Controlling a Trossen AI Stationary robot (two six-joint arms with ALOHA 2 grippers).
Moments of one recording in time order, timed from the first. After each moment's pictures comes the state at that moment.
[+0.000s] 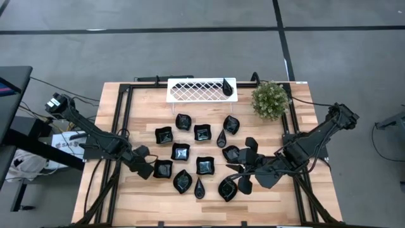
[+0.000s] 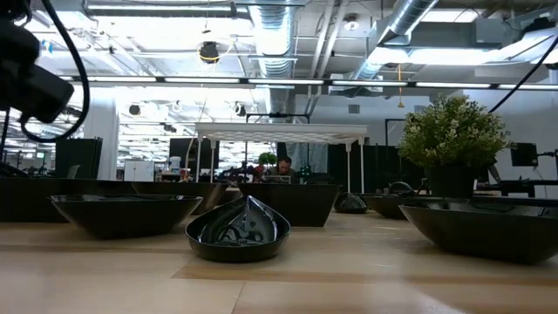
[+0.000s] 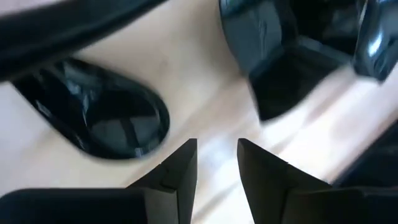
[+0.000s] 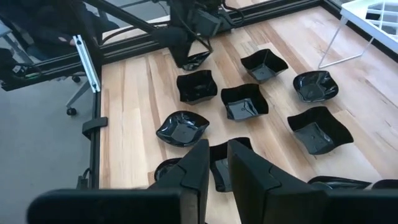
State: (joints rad) left arm -0.63 1.14 0.42 -0.53 0.06 -1.55; right arm 0.61 1.35 1.36 -0.69 0.60 0.68
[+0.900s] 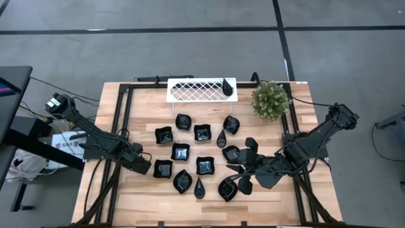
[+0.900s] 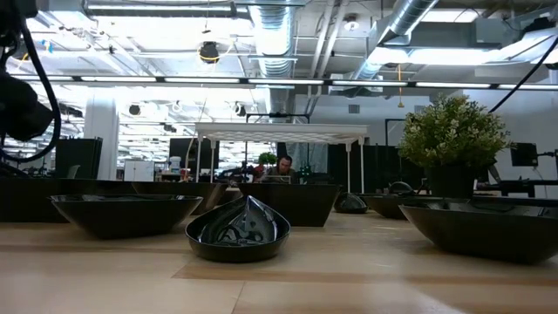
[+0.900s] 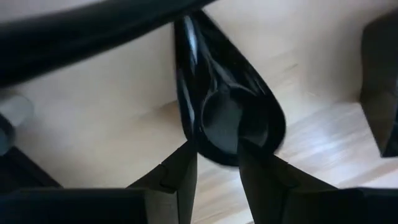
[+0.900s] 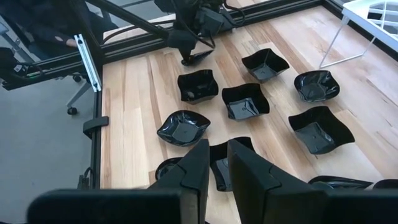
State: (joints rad) left arm -0.63 1.15 0.40 -0.72 0.07 -1.75; right arm 0.61 1.35 1.36 -0.69 0.60 0.68
